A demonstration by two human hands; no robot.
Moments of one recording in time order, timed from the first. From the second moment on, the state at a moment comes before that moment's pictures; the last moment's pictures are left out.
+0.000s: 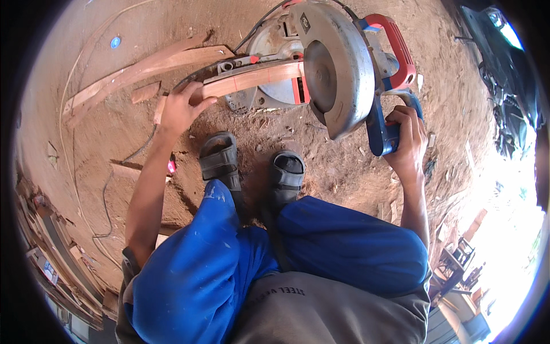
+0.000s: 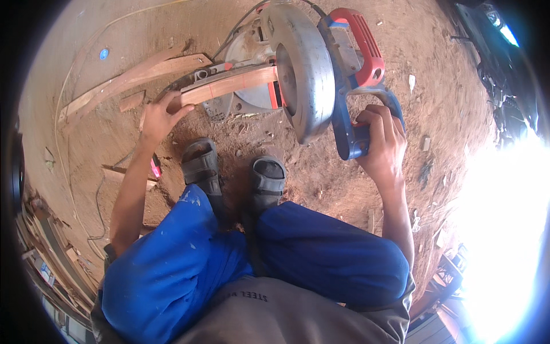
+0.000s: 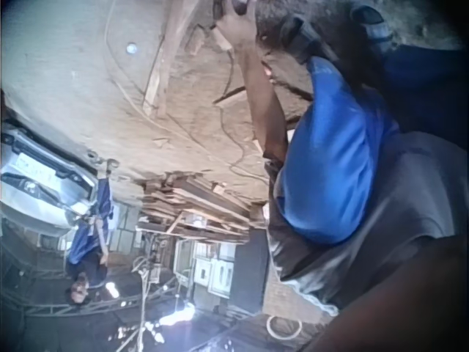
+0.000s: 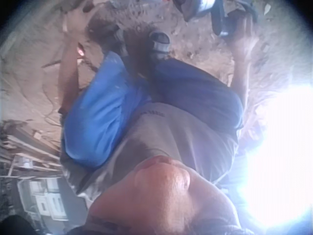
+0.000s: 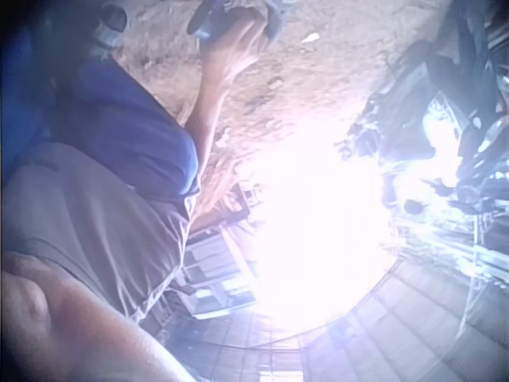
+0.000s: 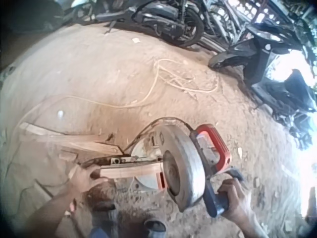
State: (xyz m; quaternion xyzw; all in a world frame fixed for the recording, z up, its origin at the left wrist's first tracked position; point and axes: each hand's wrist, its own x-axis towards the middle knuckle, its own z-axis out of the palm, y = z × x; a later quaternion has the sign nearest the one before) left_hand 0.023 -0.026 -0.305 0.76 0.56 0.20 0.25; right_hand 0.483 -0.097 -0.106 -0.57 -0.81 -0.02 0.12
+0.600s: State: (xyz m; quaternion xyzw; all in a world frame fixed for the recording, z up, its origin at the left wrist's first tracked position) left_hand 0.017 -0.027 -0.314 0.77 0.56 0.19 0.24; right_hand 0.487 -0.109 -0.133 -0.56 -0.81 -0.05 0.15
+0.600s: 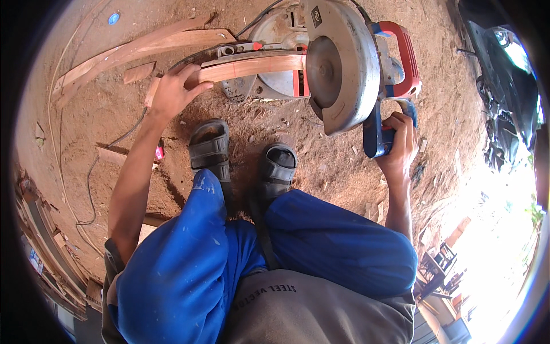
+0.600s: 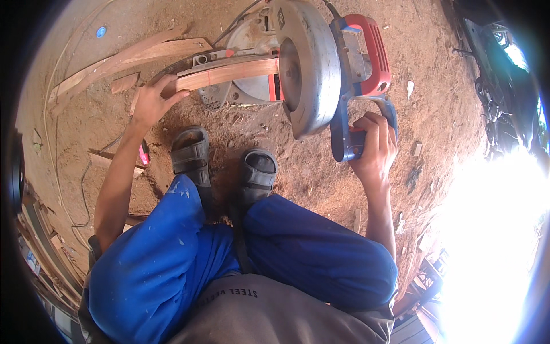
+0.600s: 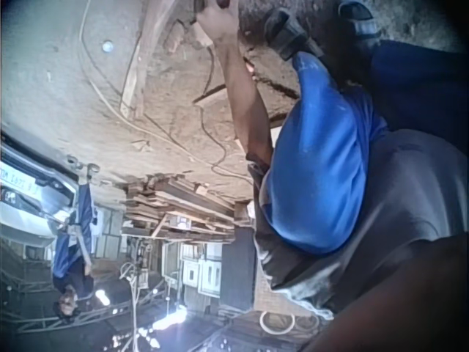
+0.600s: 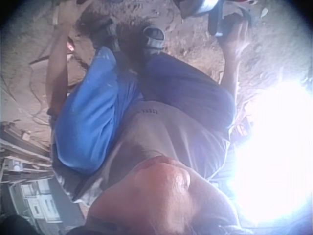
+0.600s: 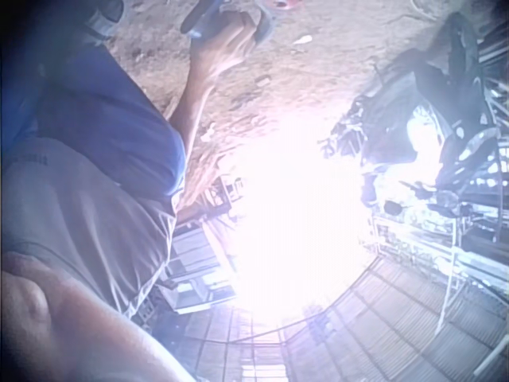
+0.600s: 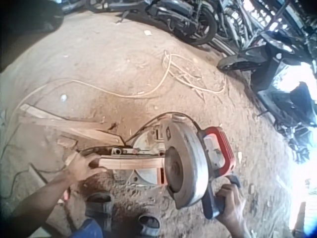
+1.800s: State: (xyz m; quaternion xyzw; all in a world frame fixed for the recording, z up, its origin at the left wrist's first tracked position) left_hand 0.015 -0.024 -0.314 0.77 0.55 0.19 0.27; right_hand 0.483 -0.120 -0.157 -0.56 -0.81 -0.08 0.16
